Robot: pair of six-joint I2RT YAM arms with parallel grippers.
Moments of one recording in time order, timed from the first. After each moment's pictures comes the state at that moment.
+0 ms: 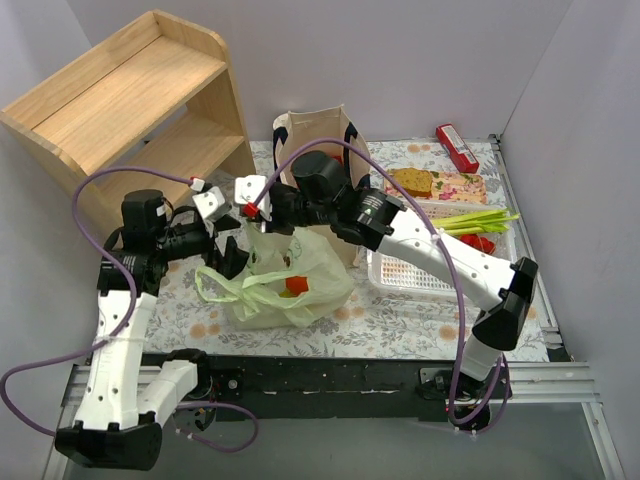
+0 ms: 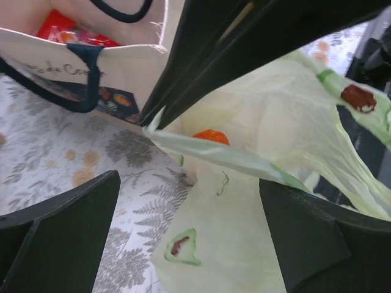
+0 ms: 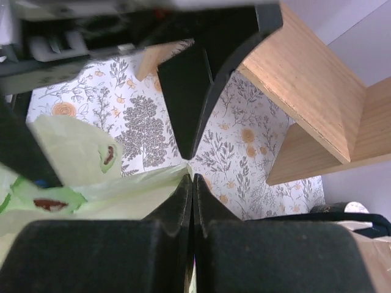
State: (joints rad) left arm -0.05 0.91 1.14 -0.81 0.95 0.46; right arm 1.07 1.68 1.80 -0.46 -0.33 -0.56
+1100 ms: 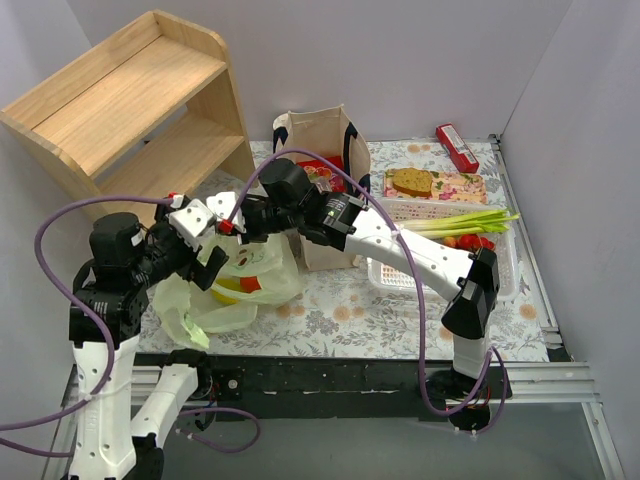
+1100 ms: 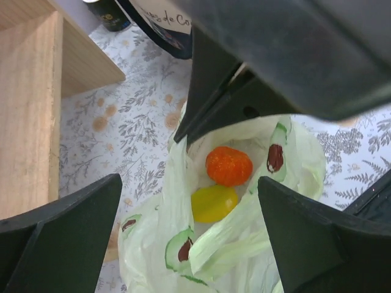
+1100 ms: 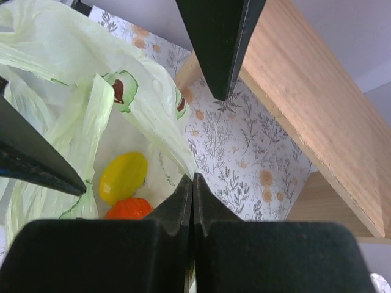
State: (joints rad) left arm -0.06 0.75 1.29 -1.01 0.50 0.50; right arm 1.11 1.87 1.93 -0.41 -0.46 -0.64
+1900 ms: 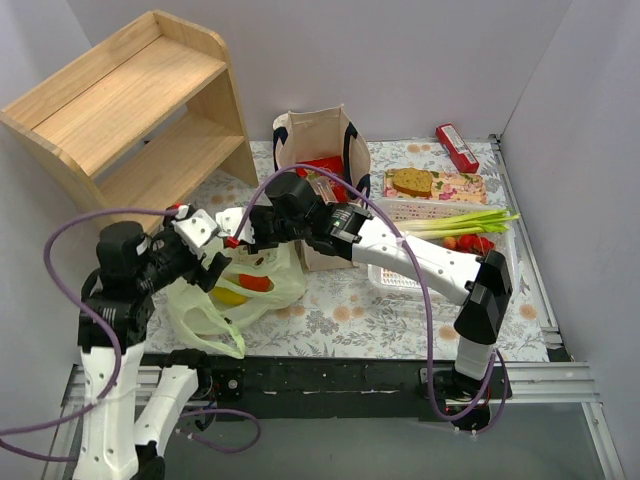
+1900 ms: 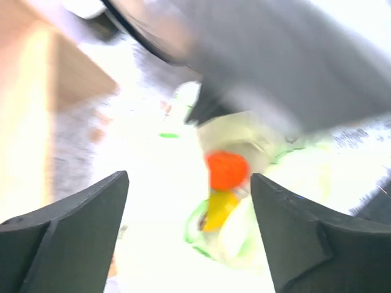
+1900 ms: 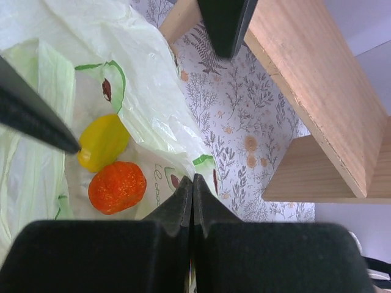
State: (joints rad) left arm -0.06 0.71 1.17 -0.94 0.58 0.55; right arm 1.11 1.81 1.77 -0.38 -0.32 -0.74
